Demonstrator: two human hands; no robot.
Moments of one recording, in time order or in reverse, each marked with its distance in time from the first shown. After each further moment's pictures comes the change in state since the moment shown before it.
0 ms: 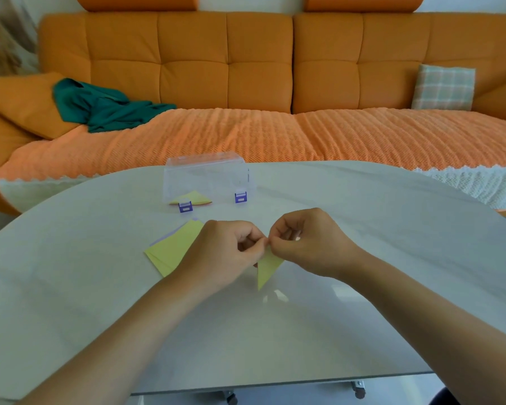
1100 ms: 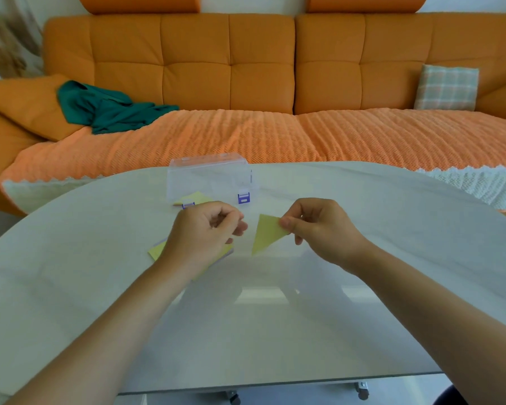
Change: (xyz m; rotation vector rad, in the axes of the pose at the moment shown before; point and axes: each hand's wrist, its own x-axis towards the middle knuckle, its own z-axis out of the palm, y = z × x) left_hand 0.012 -0.009 -0.023 -0.194 0.220 -0.167; right_hand 0.009 0.005 -0.010 0.164 0.093 0.066
